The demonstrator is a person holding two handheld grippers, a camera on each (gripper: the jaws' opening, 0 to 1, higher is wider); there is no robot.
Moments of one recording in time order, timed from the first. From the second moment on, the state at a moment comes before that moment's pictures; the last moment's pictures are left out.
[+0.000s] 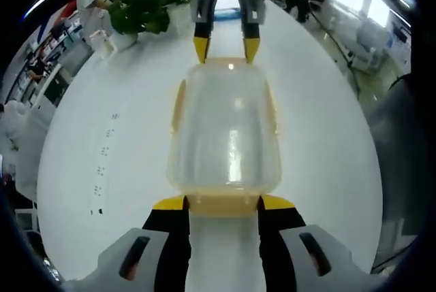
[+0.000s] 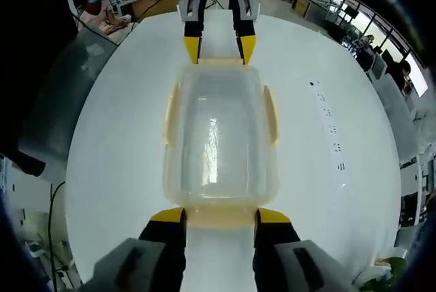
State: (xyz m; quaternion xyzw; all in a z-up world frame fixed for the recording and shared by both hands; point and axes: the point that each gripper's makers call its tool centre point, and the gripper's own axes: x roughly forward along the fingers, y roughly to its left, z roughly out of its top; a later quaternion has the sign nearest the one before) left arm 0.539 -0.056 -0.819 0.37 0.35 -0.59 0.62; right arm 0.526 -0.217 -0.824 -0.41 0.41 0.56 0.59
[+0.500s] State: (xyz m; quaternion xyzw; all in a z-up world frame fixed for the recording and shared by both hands) left arm 0.535 -0.061 -0.826 0.36 0.35 -0.61 0.61; right arm 0.519 -0.224 -0.831 -0.41 0.42 0.56 0.58
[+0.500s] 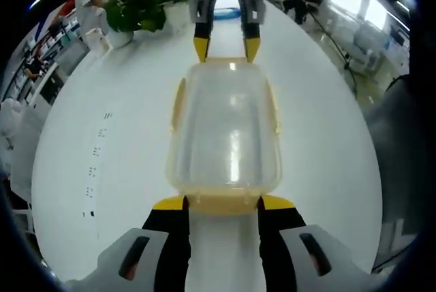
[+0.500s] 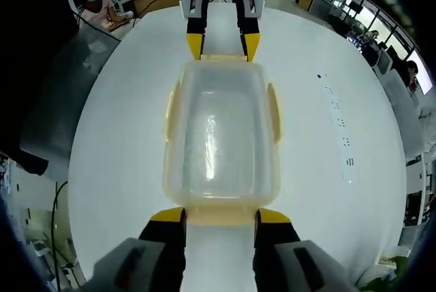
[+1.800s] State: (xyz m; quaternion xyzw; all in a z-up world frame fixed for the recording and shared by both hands) left arm 0.530 -0.038 -0.809 0.26 0.32 -0.62 0.67; right arm 0.494 -0.222 -0.794 -0.29 0.36 0.55 0.70
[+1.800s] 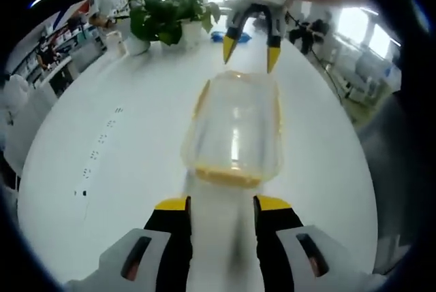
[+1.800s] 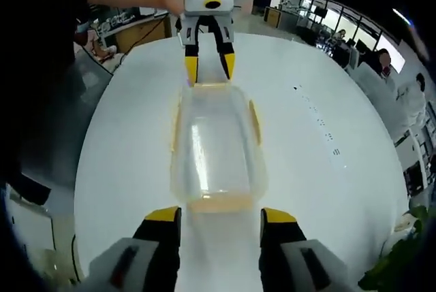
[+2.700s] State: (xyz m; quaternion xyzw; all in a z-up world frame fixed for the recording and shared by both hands) left arm 0.515 -0.114 -0.790 0.22 0.27 -0.65 0.68; right arm 0.508 -0.155 -0.791 -0.26 0.32 0.57 0.71
